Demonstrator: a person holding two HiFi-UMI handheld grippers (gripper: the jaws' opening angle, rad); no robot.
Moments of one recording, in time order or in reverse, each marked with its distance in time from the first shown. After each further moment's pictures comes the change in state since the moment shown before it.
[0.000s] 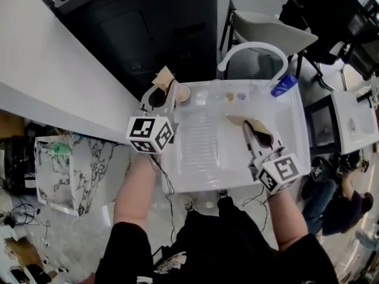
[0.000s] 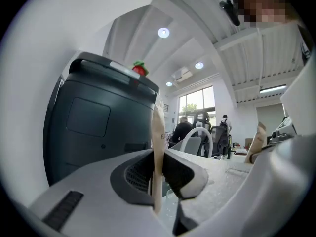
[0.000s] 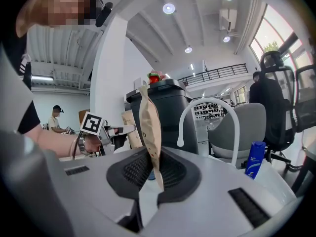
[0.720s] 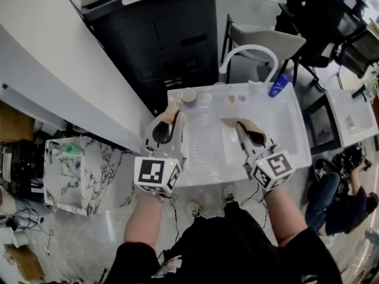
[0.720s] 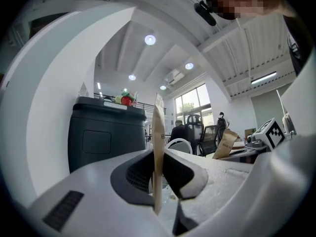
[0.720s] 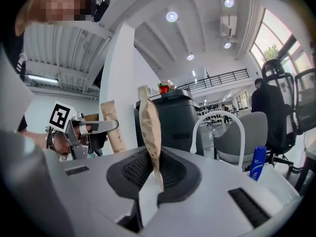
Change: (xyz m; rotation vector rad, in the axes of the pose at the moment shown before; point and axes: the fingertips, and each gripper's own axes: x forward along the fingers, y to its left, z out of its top) left arm -0.147 -0.084 0.061 0.143 -0.058 0.013; right arm -0.037 0.072 0.023 -0.025 -0.090 0.017
